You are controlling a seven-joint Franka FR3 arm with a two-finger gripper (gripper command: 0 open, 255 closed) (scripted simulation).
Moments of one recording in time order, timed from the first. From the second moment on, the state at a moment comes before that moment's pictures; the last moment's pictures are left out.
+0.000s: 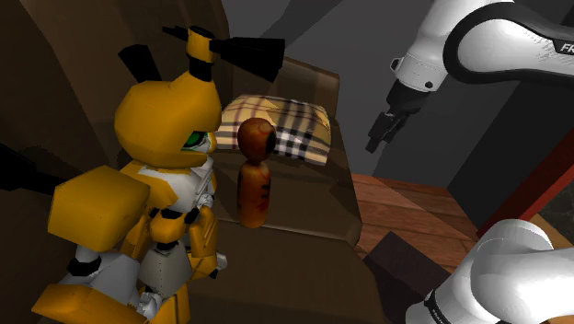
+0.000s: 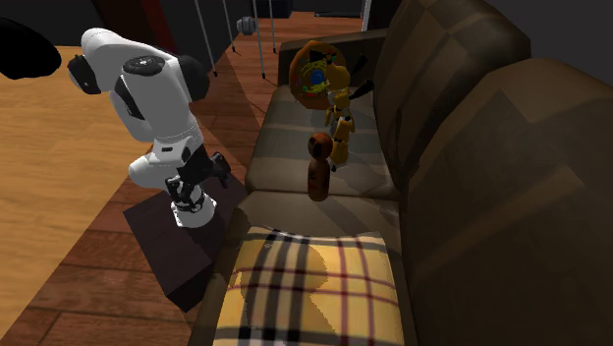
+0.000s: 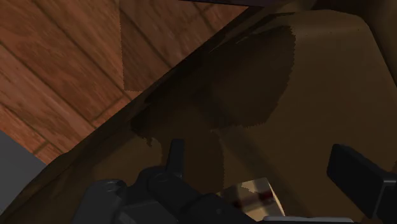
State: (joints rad) arm 0.00 -0.80 0.02 -2.39 0.02 1.72 -0.02
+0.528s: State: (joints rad) arm 0.06 -0.69 0.10 -2.28 0.10 1.73 0.04
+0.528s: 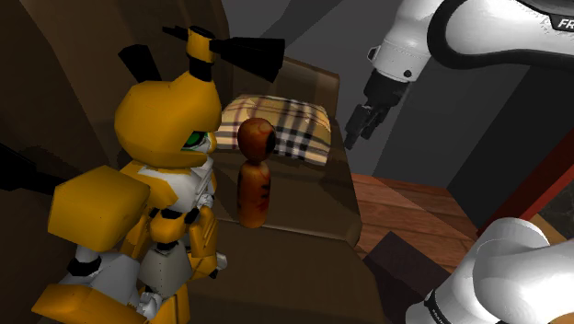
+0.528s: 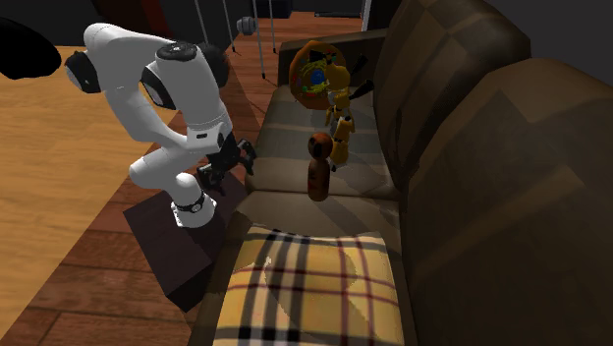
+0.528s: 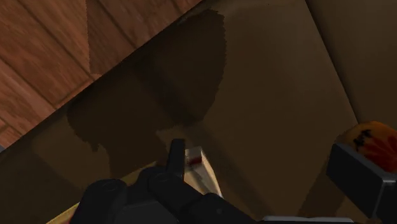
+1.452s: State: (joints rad) arm 0.15 -0.40 0.27 -1.92 0.22 1.72 0.18
